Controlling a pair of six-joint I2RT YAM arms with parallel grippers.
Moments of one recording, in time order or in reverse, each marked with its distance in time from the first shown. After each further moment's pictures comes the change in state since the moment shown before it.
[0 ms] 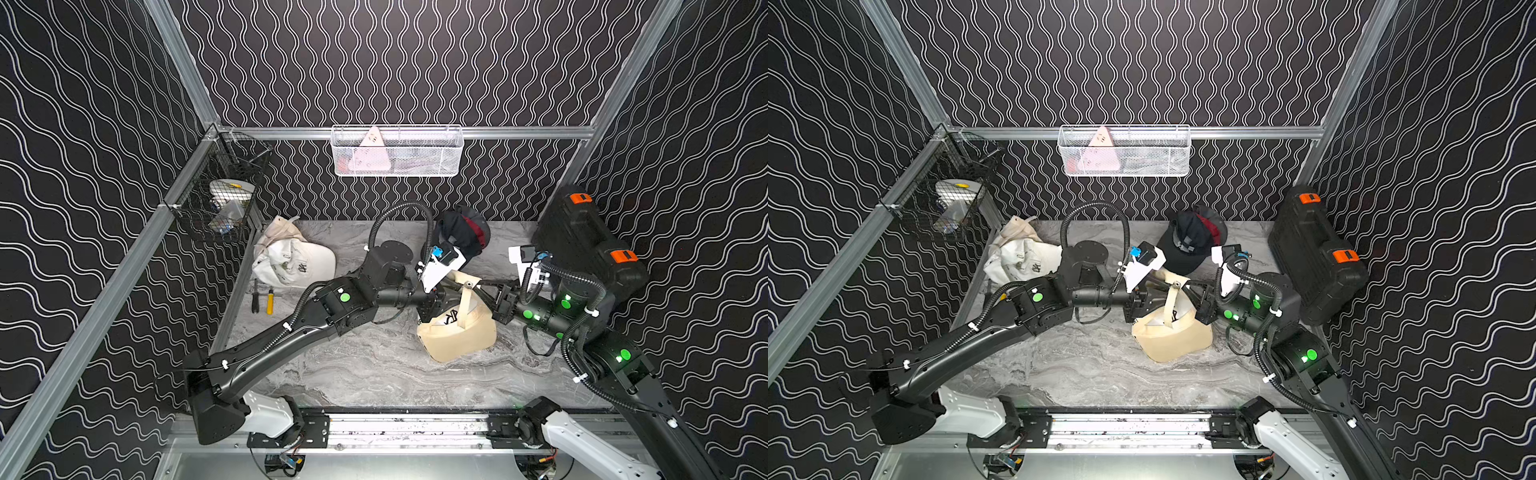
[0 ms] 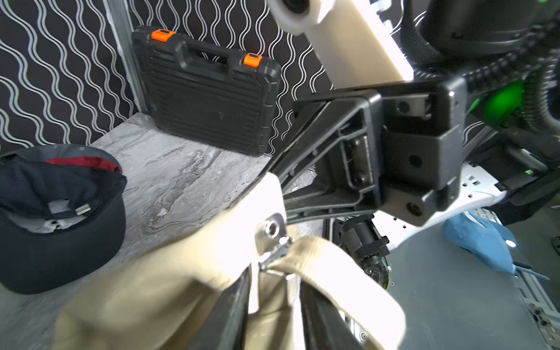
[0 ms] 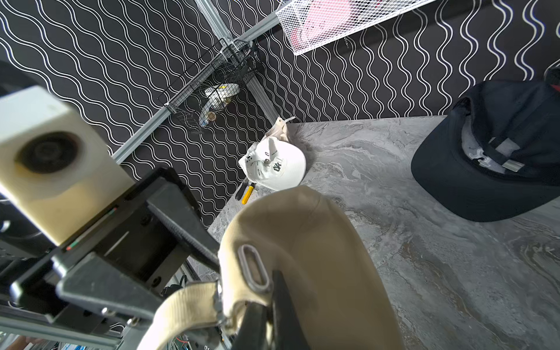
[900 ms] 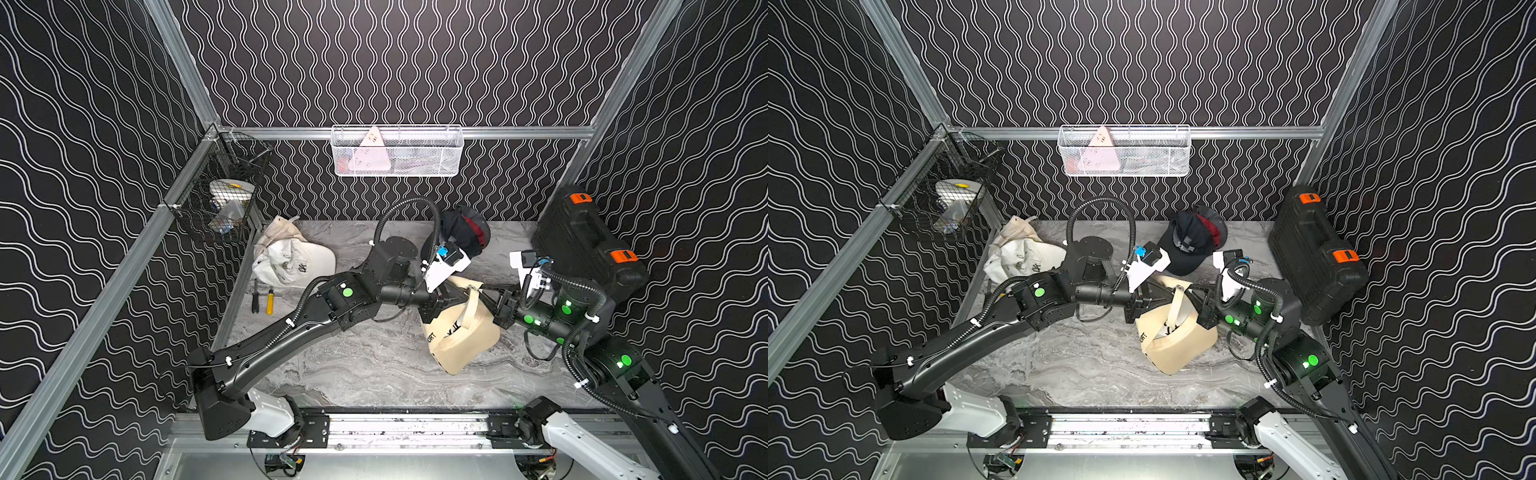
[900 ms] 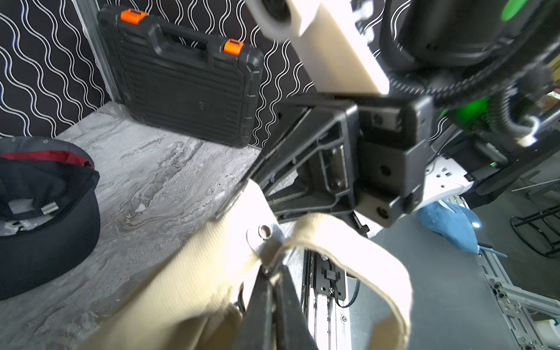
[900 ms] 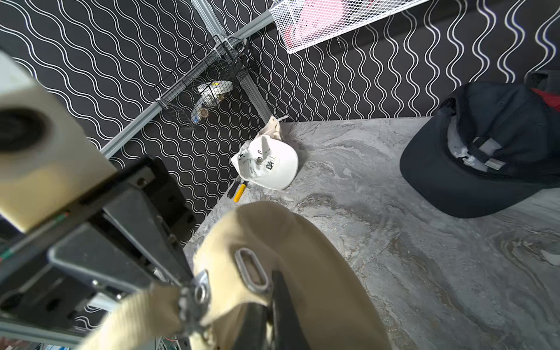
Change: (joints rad) left arm 0.001 0.025 0.077 -0.089 0.055 0.000; right arm 0.000 -0.050 -0.045 -0.009 0.030 -0.049
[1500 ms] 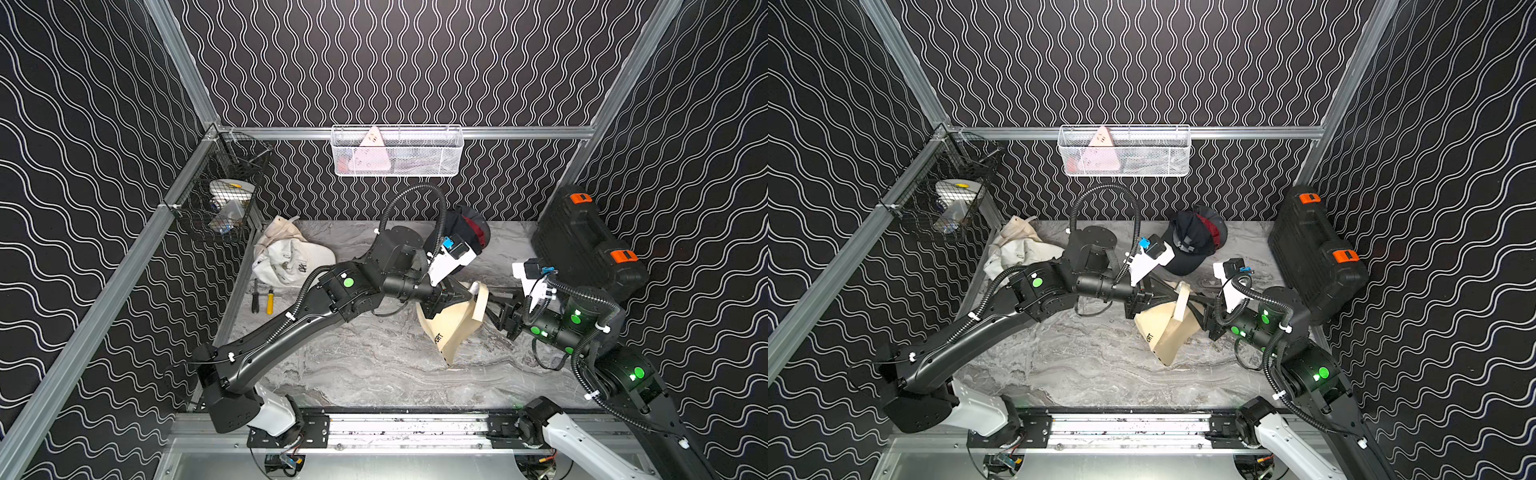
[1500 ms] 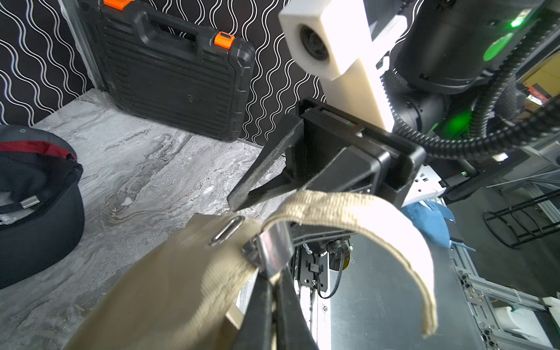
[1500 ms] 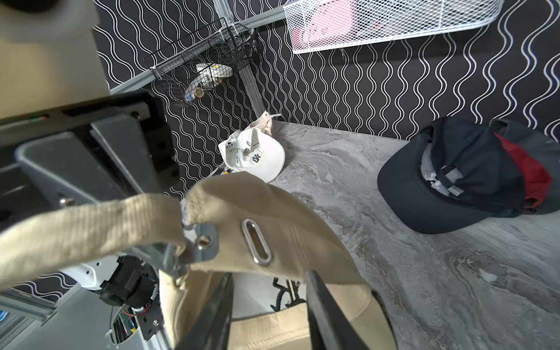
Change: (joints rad) left arm 0.001 0.067 0.152 -0.144 0.048 -0.026; right arm 0.000 -0.050 0.006 -0.074 0.008 -0.202
